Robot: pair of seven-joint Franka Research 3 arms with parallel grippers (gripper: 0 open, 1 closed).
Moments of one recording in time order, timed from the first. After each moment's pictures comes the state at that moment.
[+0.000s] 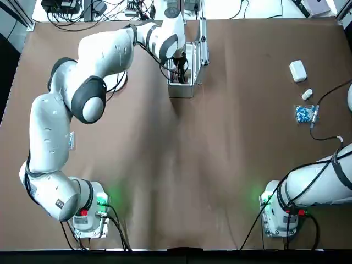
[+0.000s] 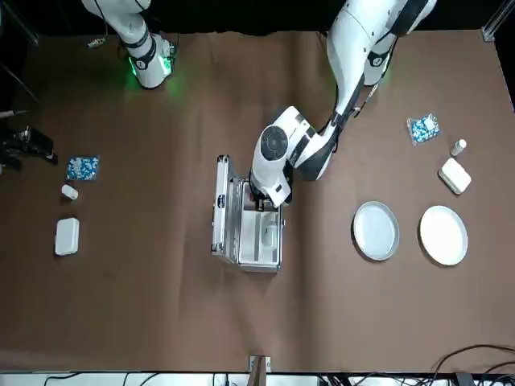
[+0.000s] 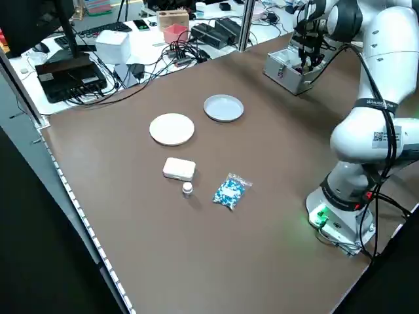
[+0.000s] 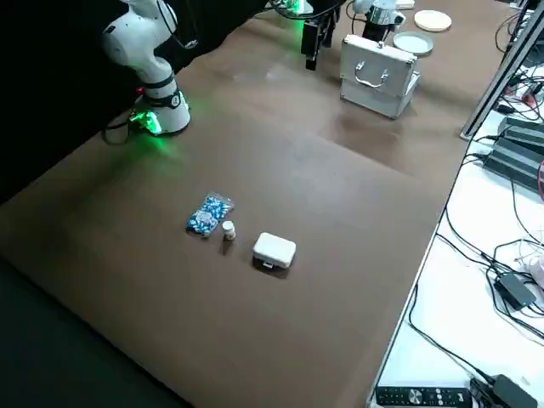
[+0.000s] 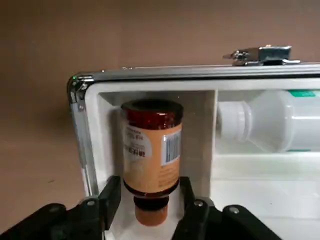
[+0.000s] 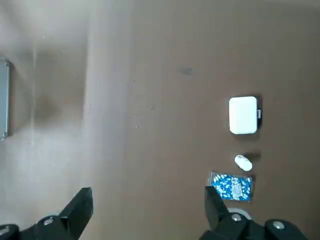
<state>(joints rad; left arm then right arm) -0.58 0.74 -0.24 -1.41 0.03 2.20 -2.26 0.04 0.11 -0.10 -1.43 0.03 1.53 -0.15</state>
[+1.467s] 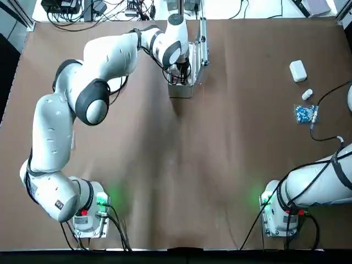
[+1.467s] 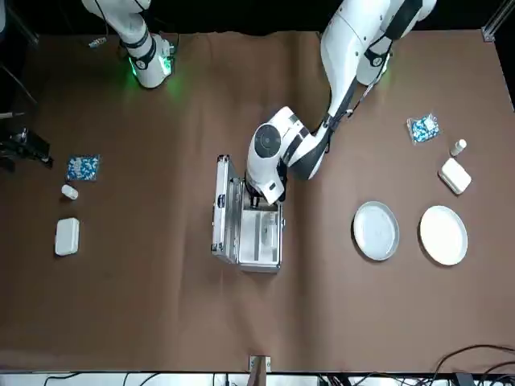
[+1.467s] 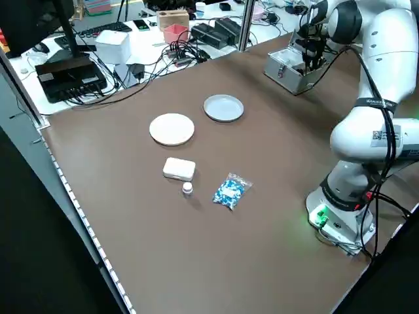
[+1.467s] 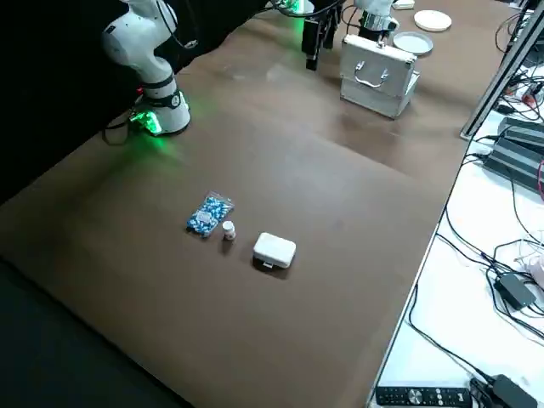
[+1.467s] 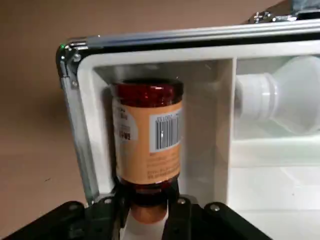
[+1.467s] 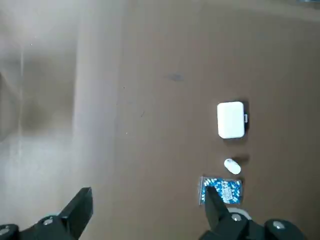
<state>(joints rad) -0.61 0.77 -0.24 -1.40 0.04 2.24 -2.26 0.04 0.11 -0.09 -1.43 -0.02 1.56 -0.14</state>
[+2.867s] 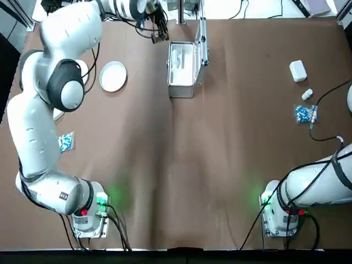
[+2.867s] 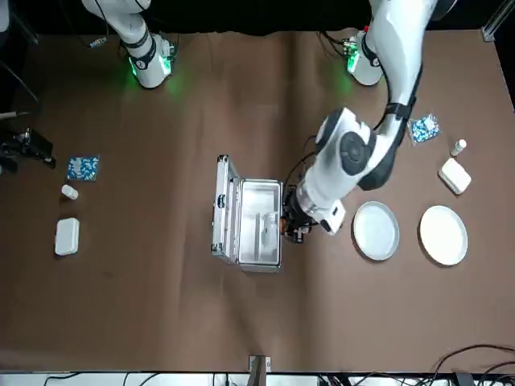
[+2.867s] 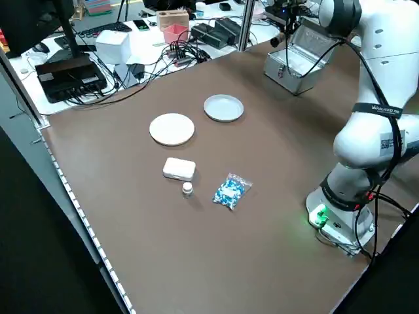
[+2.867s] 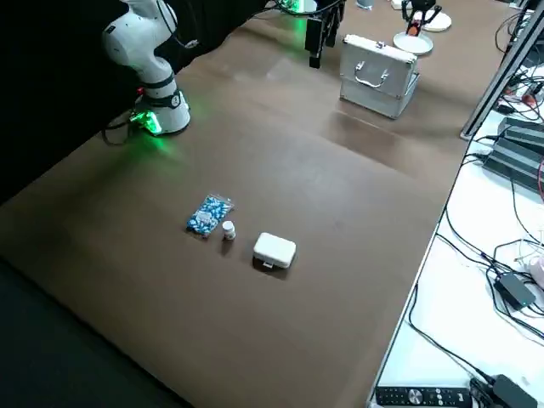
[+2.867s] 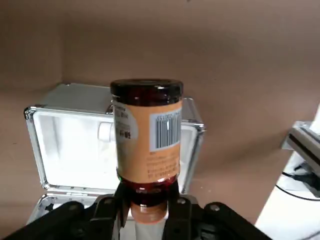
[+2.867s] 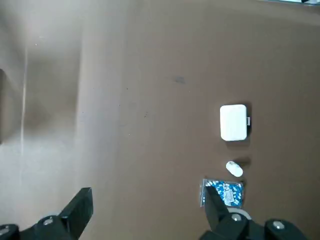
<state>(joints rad) -0.34 0.59 -0.26 -1.36 -0.16 2.19 -2.10 0.04 0.11 -0.08 -1.43 -0.02 1.57 -0.14</state>
